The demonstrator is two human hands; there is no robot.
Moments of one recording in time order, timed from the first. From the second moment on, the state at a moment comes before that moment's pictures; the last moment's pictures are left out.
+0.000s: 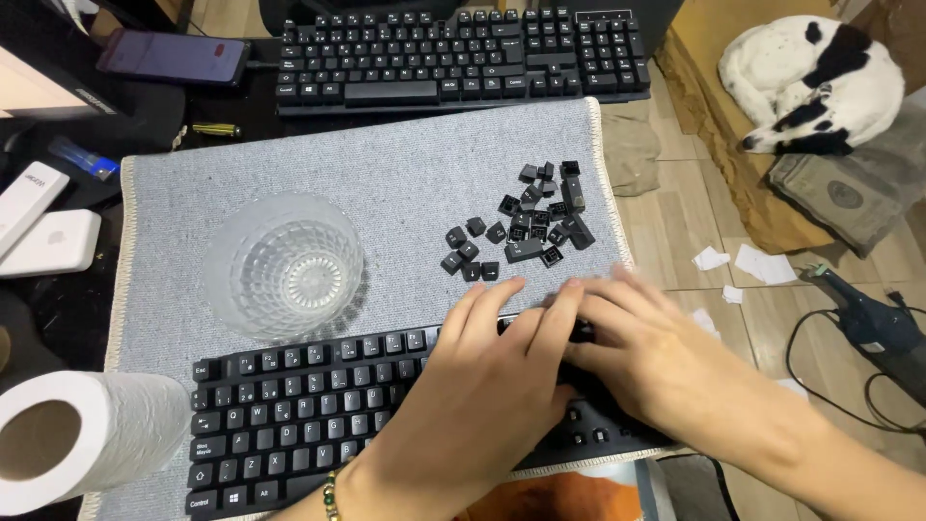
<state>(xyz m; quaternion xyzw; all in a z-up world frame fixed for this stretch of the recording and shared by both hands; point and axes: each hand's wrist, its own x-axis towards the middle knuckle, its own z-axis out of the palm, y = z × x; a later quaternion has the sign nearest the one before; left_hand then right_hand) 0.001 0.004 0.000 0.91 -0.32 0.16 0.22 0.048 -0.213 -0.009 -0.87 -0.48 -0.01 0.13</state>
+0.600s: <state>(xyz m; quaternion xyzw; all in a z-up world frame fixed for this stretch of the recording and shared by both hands) -0.020 0.026 0.001 0.91 -0.29 0.17 0.24 0.031 -0.219 0.009 -0.90 -0.41 -0.07 0.13</state>
